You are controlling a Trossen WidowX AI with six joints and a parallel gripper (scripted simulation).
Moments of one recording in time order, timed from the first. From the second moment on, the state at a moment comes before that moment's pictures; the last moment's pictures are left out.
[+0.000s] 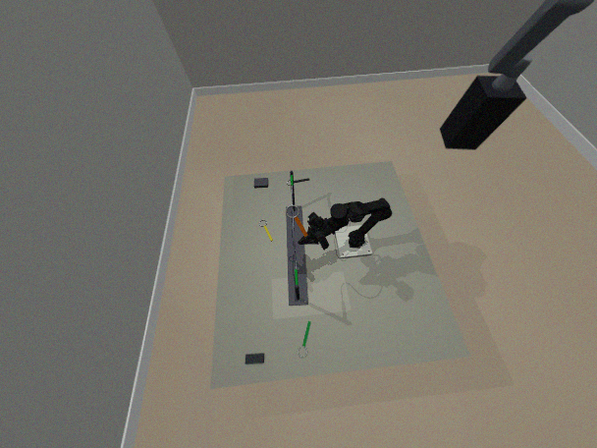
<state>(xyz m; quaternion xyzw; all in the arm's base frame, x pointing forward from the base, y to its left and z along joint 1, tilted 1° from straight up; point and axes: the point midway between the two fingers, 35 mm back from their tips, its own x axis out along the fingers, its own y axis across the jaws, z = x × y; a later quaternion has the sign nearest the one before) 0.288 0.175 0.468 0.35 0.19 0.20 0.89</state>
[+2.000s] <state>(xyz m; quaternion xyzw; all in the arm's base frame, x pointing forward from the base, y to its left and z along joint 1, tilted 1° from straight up) 0.292 0.150 0.458 -0.01 0.20 0.13 0.97</state>
